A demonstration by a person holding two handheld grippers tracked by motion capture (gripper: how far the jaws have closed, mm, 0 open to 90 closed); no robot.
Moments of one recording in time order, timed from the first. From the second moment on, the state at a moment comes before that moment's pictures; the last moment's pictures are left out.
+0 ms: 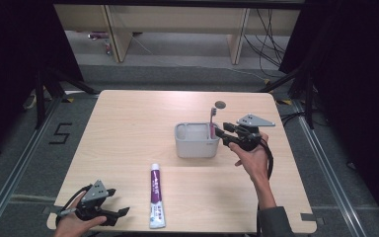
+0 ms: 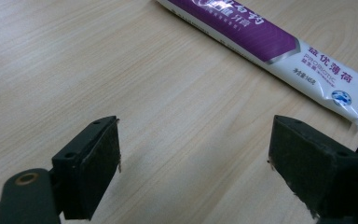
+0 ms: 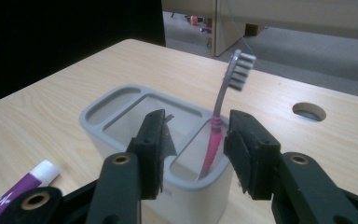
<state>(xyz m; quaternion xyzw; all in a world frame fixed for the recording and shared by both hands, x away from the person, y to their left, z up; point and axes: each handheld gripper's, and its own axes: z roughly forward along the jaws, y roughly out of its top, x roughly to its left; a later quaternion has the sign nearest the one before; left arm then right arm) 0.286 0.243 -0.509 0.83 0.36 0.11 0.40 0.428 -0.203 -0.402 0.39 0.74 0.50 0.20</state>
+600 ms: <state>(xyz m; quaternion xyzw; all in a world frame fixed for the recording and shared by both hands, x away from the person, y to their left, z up) 0.287 0.243 -0.505 0.83 0.35 0.11 0.41 0.368 -0.220 -0.426 0.41 0.75 0.48 0.20</state>
